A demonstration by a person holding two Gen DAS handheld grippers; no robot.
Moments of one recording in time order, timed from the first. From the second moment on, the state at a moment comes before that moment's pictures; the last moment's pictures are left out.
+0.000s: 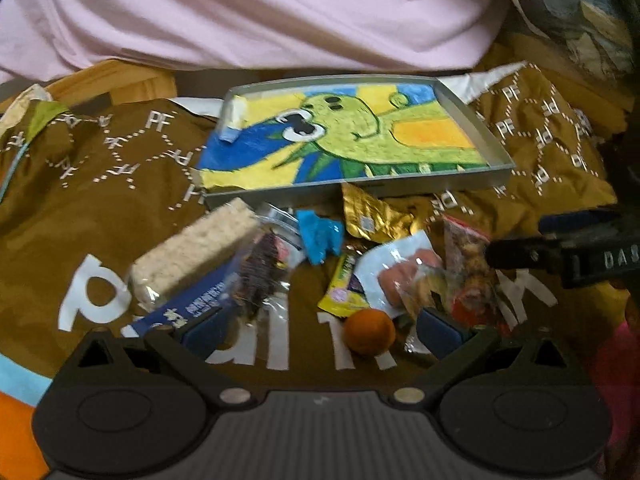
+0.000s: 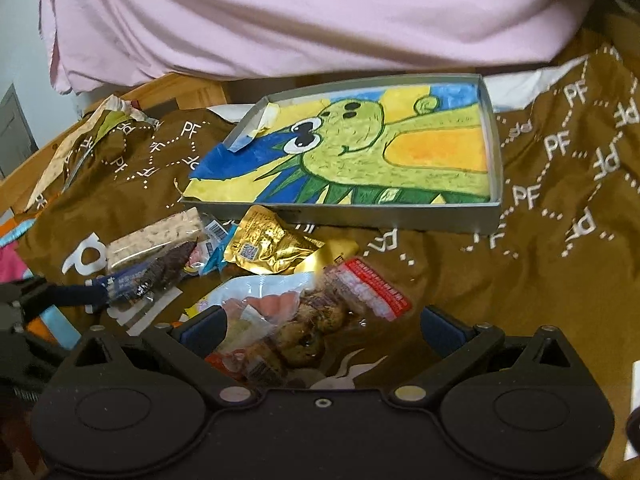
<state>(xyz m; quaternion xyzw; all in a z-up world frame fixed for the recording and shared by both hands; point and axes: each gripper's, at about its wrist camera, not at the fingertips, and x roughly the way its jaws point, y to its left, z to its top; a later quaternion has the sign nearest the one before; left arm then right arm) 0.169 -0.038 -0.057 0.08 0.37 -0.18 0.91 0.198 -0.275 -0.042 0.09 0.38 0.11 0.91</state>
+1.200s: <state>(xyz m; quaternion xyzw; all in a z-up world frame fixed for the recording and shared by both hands) 0.181 -0.031 -0.062 0.03 0.39 -0.21 0.90 0.184 -0.289 -0.056 0.17 0.45 0.12 0.87</state>
